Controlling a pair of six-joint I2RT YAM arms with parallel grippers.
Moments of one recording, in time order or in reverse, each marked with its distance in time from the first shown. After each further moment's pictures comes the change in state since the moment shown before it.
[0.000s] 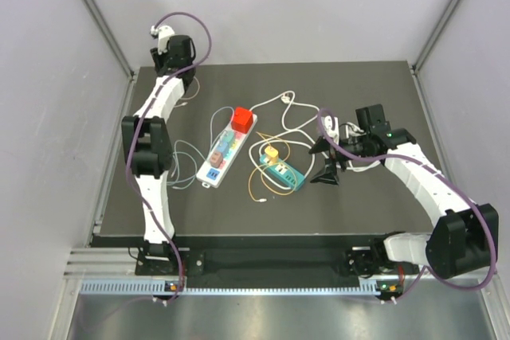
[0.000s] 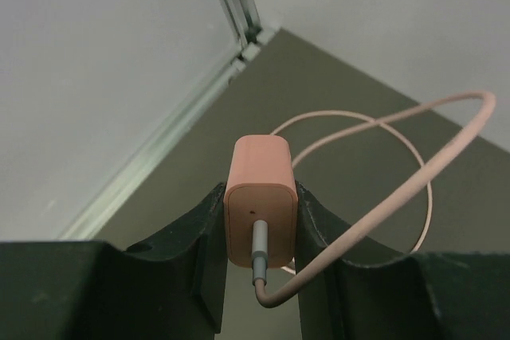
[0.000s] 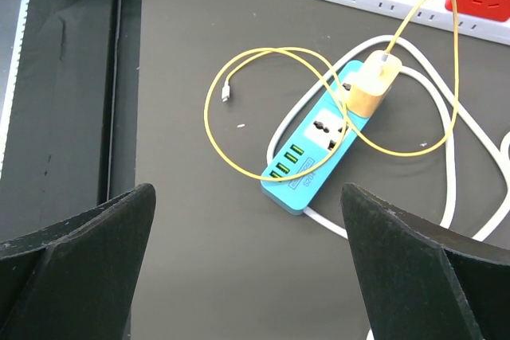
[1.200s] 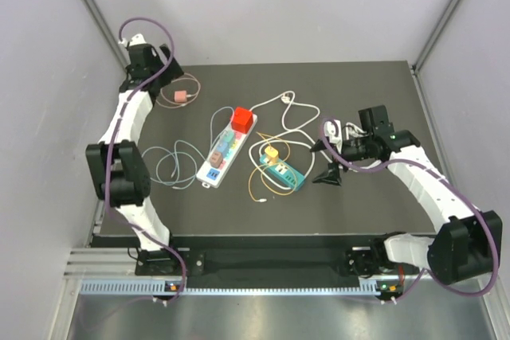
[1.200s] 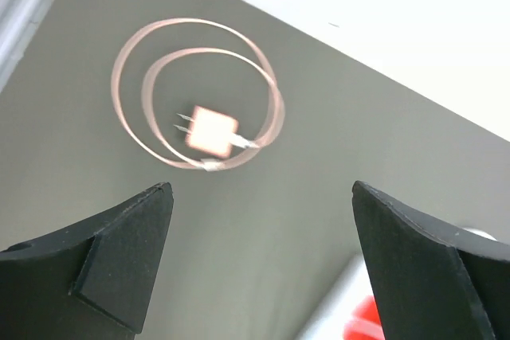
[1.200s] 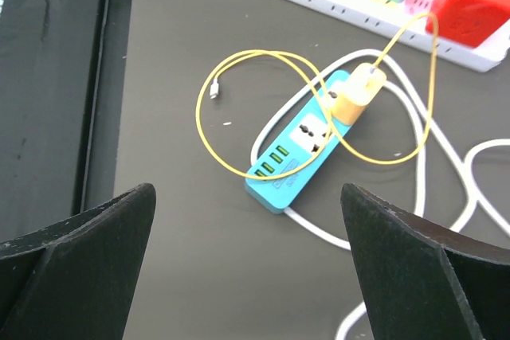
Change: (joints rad) left arm 0.165 -0.353 -0.336 -0.097 0.772 -0.290; right arm -0.008 -0.031 -0.003 -0.028 -0.002 -0.113
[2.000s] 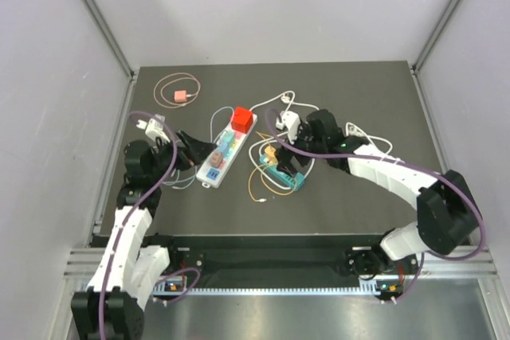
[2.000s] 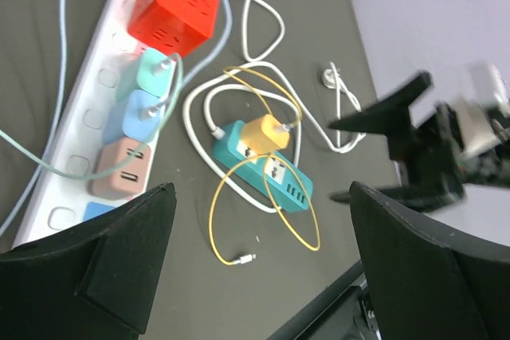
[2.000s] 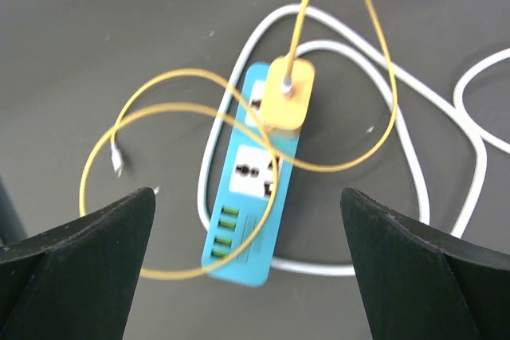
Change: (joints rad) left arm -0.057 -1.017 -1.078 0.249 0.671 -0.245; right arm 0.363 0.177 -0.041 0.520 0.660 0.682
